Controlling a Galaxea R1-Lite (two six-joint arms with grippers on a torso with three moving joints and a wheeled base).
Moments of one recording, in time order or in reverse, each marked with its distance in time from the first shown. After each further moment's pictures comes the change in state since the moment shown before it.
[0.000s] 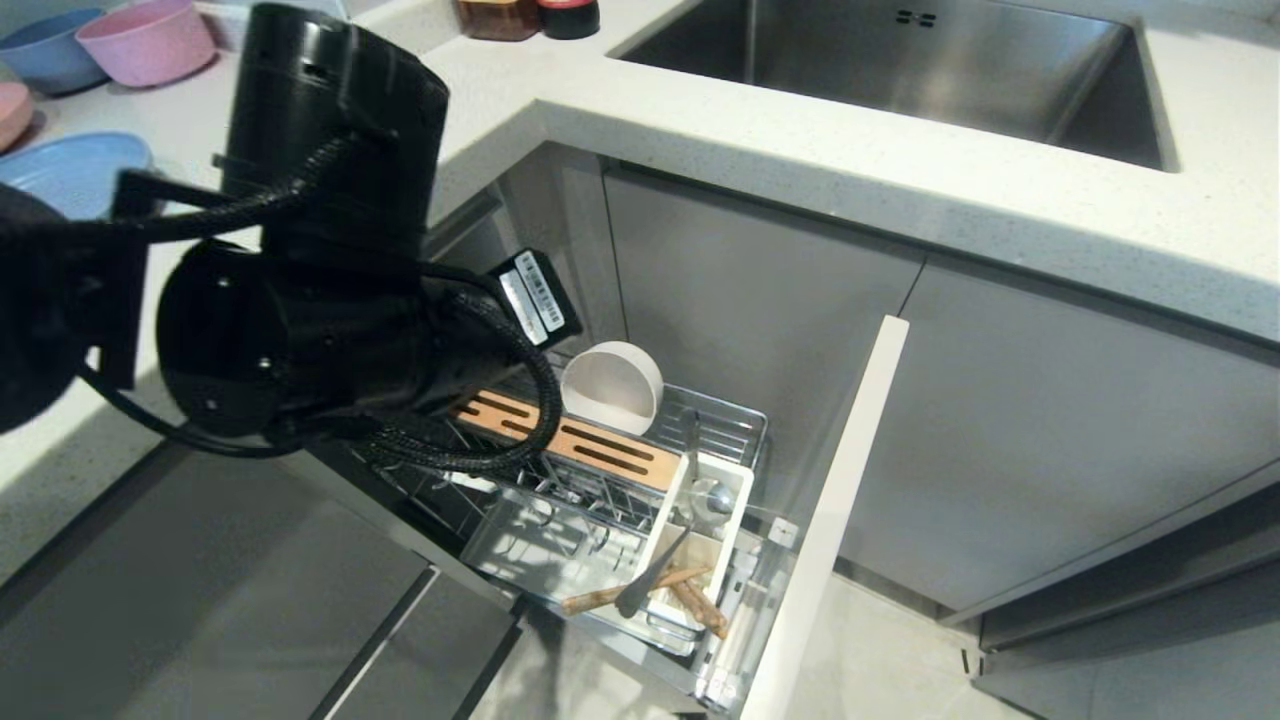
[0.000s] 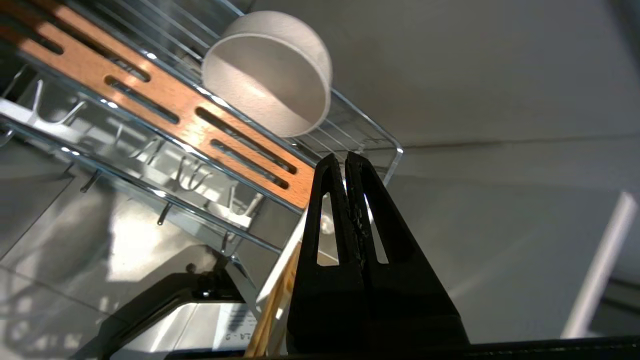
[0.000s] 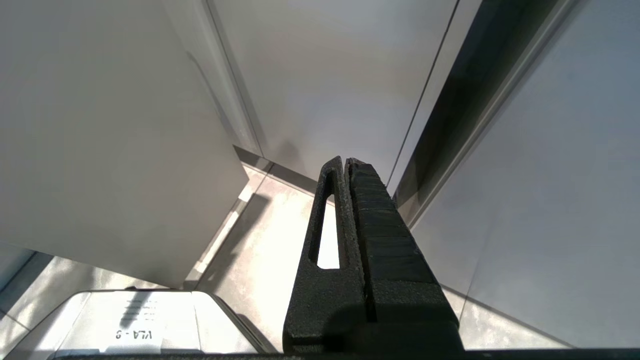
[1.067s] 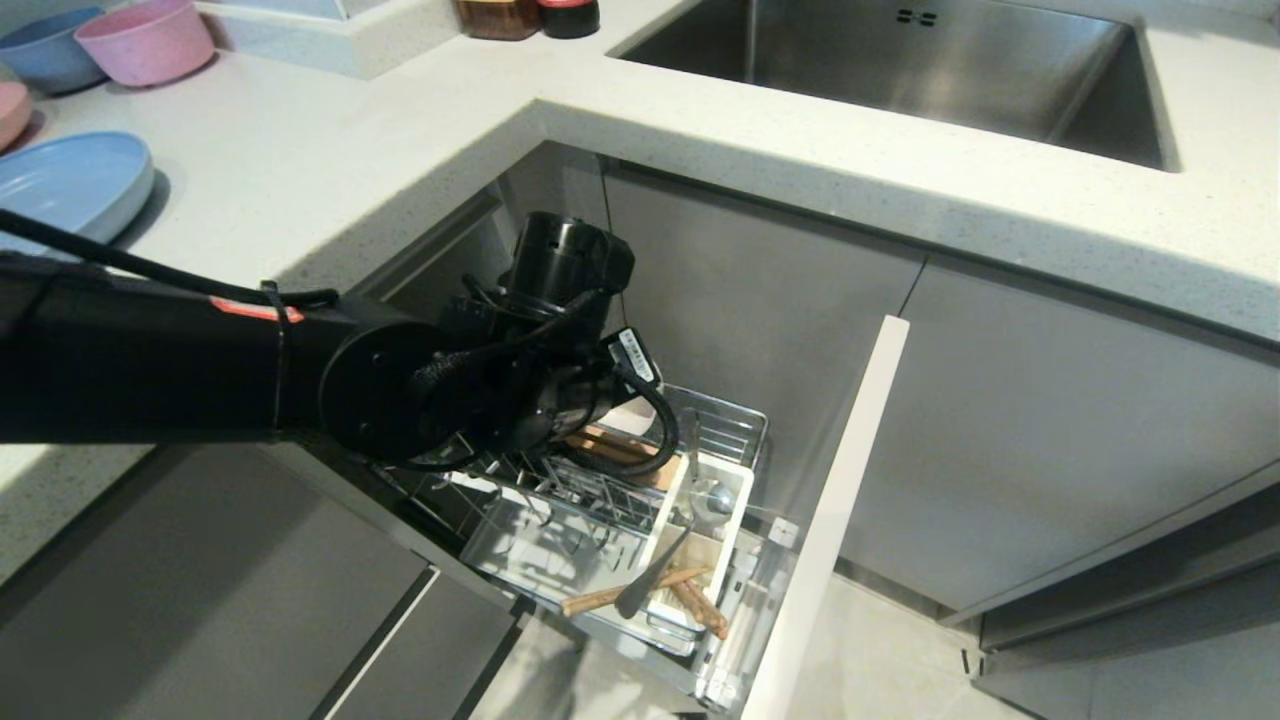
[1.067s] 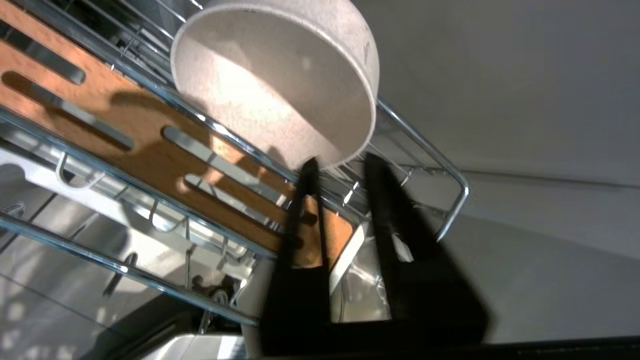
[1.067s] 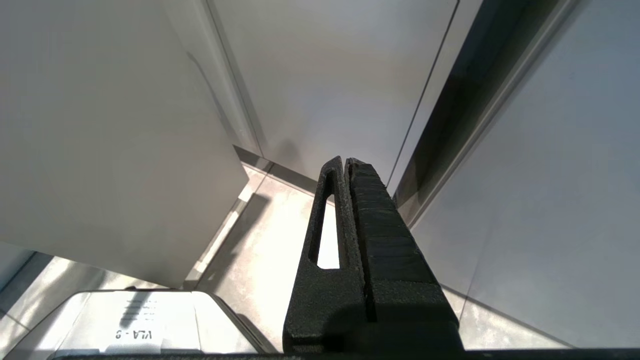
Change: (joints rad) left arm 0.082 0.300 -0.028 -0.197 -0.027 0.002; right arm 0.000 0.000 0.000 0.000 0.000 0.000
